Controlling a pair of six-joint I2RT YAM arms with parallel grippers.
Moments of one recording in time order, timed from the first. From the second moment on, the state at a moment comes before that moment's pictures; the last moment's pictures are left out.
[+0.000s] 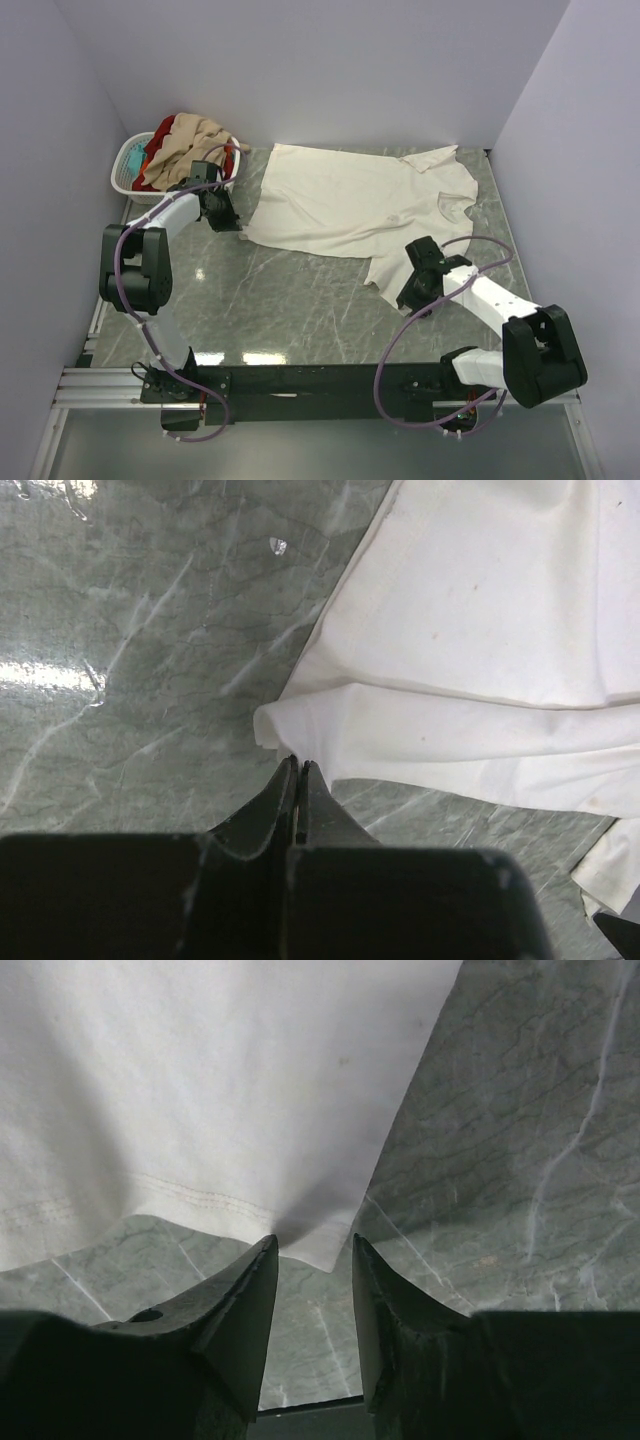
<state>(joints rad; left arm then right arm) -0.10 1.82 1.27 -0.49 0.18 -0.47 0.33 1.24 0.61 -0.70 0.07 0.93</state>
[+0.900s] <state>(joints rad) -0.10 1.77 1.23 -0.50 0.19 -0.49 0.33 1.16 0.65 -0.87 0.09 0.92</state>
